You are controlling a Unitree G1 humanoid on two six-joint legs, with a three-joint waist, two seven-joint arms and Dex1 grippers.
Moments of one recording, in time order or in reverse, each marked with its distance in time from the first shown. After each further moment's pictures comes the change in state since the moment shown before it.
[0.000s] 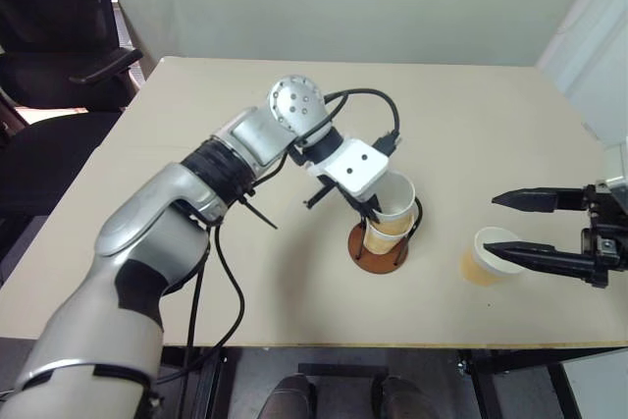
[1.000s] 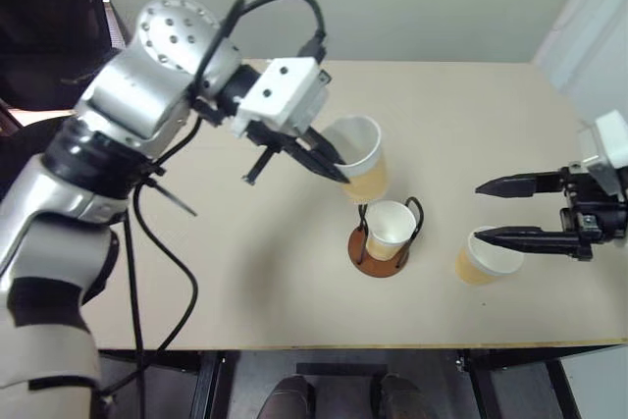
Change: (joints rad) left arm -0.002 0.312 0.199 -0.315 -0.234 0.349 0.000; right arm -0.186 0.006 0.230 0.146 -0.146 -0.086 0.155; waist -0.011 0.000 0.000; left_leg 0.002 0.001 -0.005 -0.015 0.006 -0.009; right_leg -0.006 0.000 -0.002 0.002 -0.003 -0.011
